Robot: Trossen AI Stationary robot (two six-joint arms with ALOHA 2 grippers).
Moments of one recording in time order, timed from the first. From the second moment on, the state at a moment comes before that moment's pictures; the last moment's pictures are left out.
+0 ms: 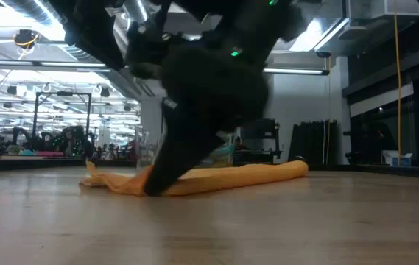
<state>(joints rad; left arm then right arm) -0.25 1.15 0.96 -0.87 -0.69 -0.70 0.34 2.29 1.60 -0.40 0.08 0.18</state>
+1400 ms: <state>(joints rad) -0.39 1.85 0.88 0.28 -0.27 0.11 0.59 2.16 1.58 -1.05 0.28 0.57</state>
